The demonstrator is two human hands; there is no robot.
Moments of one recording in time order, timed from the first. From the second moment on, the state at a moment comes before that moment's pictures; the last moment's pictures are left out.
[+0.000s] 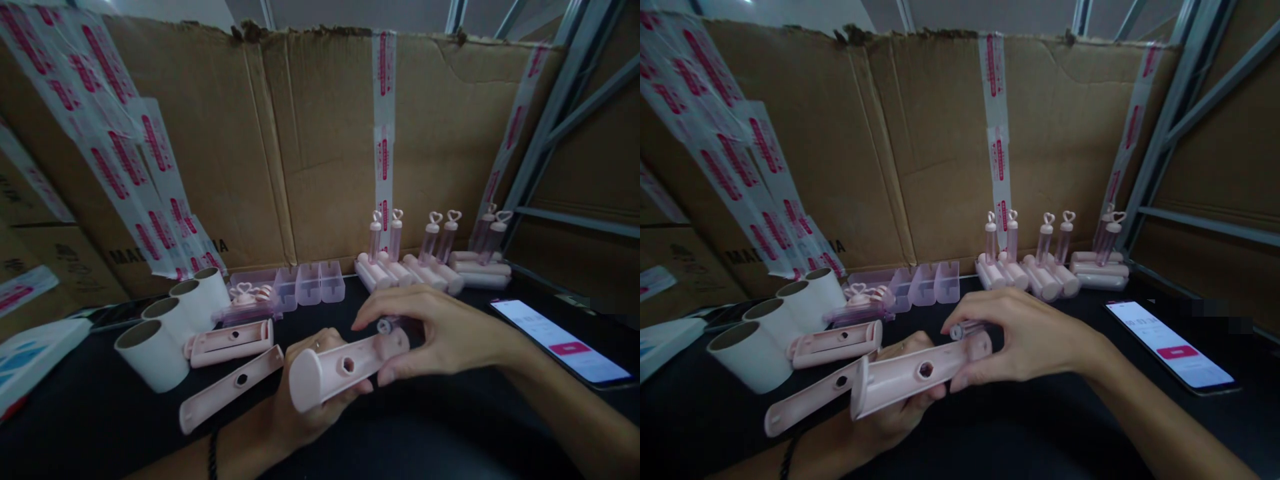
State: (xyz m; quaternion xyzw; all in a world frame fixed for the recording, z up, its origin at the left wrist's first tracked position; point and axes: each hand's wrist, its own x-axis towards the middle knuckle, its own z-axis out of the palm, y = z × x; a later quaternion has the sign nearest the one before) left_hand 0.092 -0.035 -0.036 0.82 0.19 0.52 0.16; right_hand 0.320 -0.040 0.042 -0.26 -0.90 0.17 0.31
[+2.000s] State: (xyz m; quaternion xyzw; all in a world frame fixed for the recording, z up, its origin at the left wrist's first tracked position) left_hand 0.092 -0.038 -0.026 0.89 -0.11 0.37 -0.23; right_hand 0.301 -0.004 0.018 -0.26 -0.65 0.60 0.39
